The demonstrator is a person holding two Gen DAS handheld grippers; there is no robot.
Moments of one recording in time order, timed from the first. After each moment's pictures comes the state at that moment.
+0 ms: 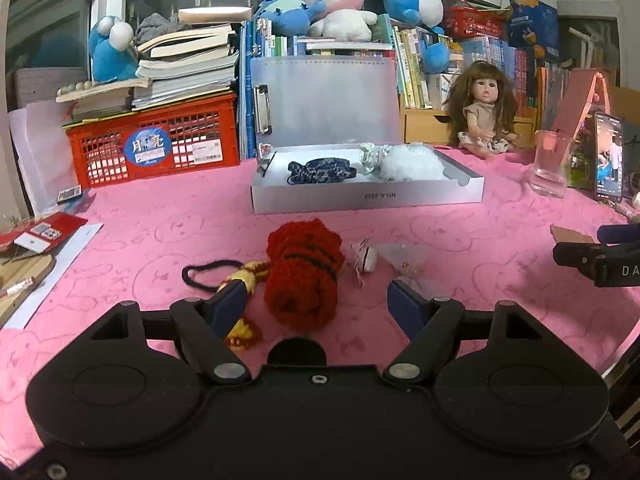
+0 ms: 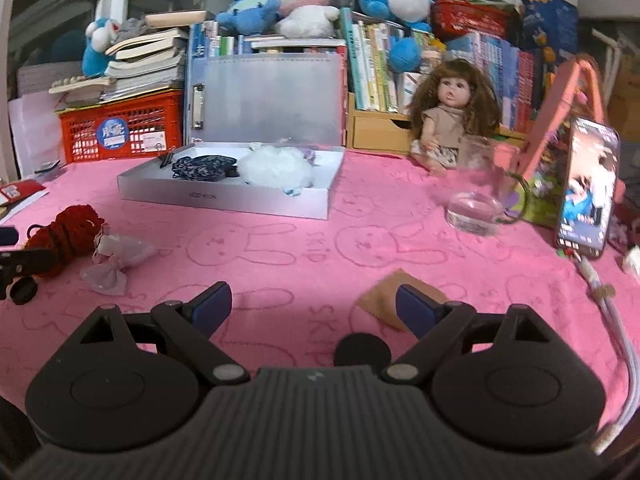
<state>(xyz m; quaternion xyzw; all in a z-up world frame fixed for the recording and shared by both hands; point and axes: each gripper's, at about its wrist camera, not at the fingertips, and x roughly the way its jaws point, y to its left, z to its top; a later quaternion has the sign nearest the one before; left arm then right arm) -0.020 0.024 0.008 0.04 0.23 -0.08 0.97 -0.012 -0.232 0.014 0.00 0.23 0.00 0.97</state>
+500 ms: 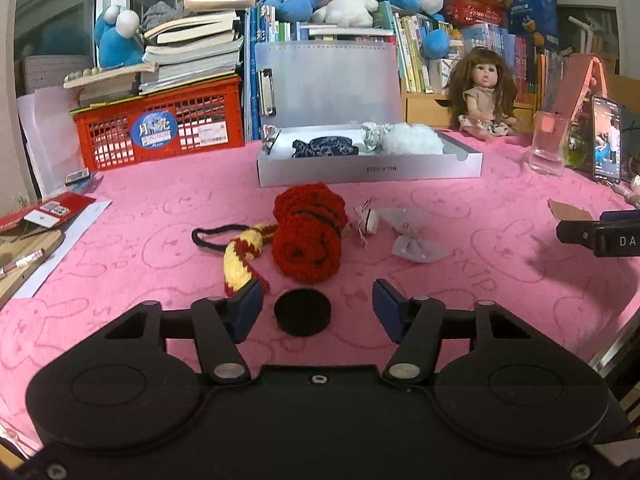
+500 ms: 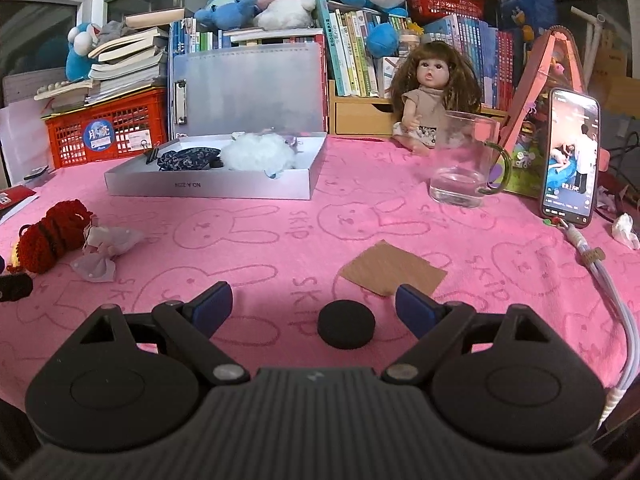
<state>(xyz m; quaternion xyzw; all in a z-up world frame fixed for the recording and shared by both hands) -0.040 0.029 -0.006 0.04 0.25 -0.07 0.96 -0.020 -0.237 0.004 0.01 0.24 -0.02 0.97</state>
